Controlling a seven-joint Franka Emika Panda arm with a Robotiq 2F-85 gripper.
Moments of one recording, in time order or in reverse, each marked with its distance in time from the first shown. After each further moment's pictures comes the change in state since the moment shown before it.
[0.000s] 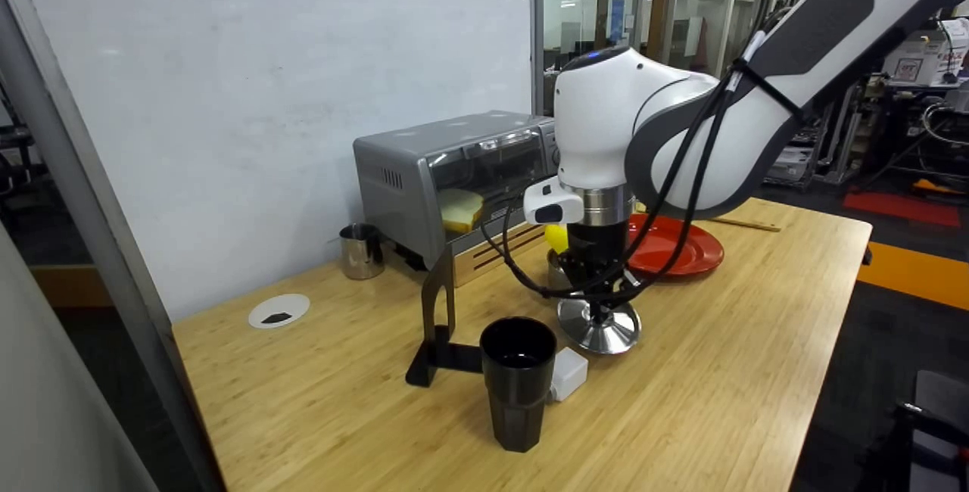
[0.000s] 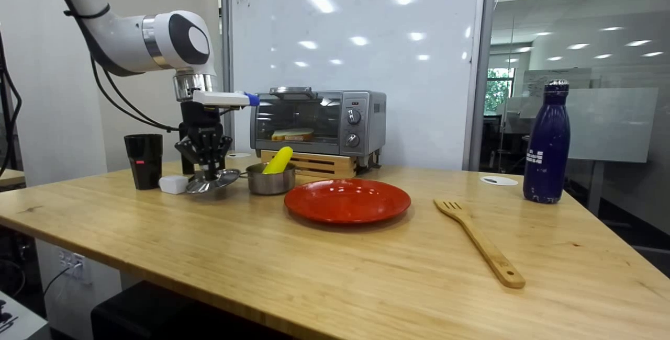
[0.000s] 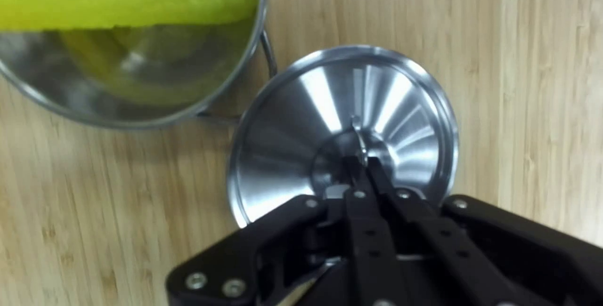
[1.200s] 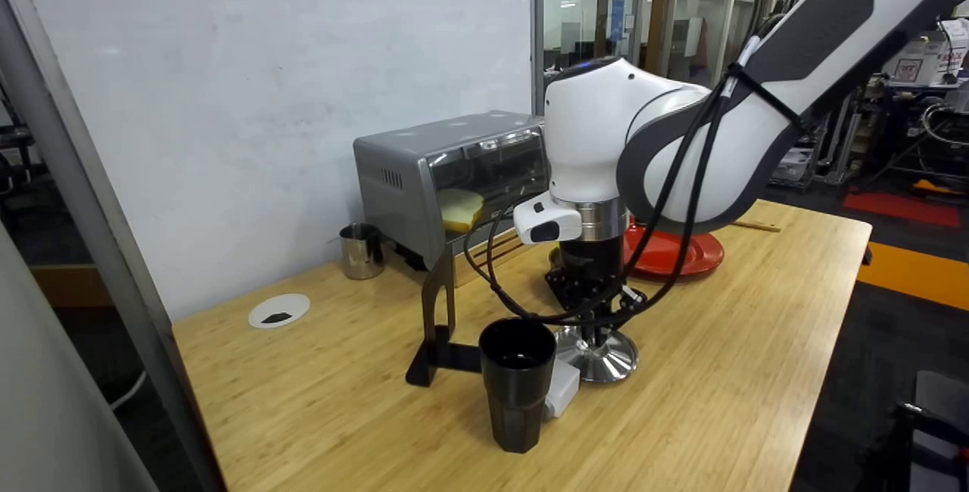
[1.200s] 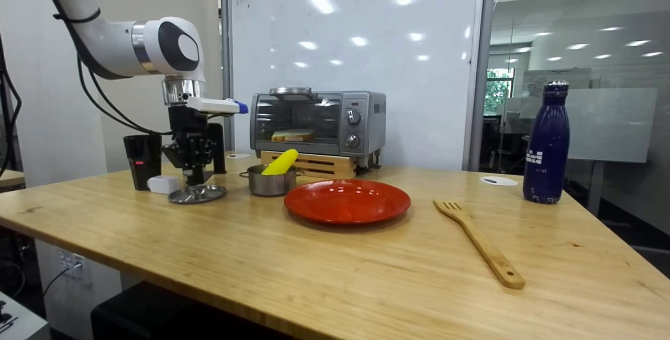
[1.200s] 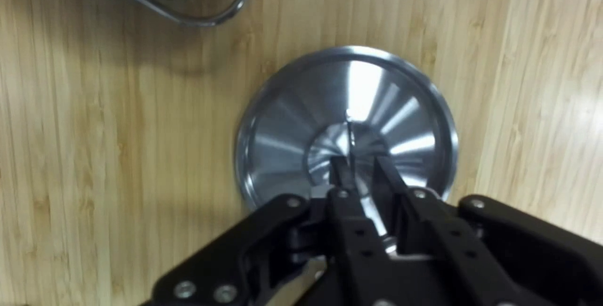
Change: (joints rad) arm 0.007 0.021 0.040 0.004 0.053 -0.004 -0.147
